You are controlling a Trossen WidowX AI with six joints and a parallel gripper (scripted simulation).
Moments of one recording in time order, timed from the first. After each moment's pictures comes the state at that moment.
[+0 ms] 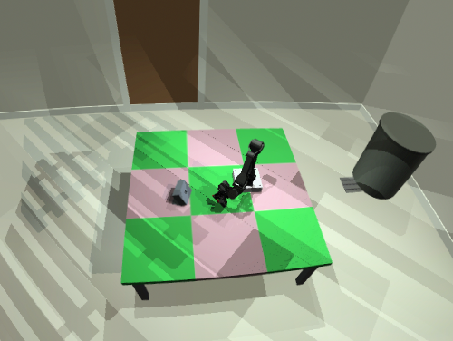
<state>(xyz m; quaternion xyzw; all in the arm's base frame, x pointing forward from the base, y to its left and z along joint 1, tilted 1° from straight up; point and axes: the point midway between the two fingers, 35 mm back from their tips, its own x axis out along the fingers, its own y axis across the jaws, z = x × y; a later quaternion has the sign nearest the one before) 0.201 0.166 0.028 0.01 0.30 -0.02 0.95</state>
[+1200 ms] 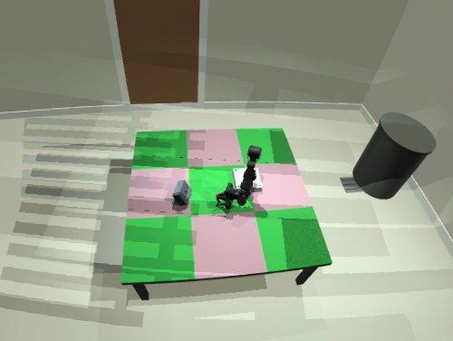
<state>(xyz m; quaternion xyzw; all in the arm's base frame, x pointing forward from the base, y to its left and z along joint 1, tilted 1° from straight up) 0.177 0.166 0.025 0.01 0.15 -0.02 0.99</state>
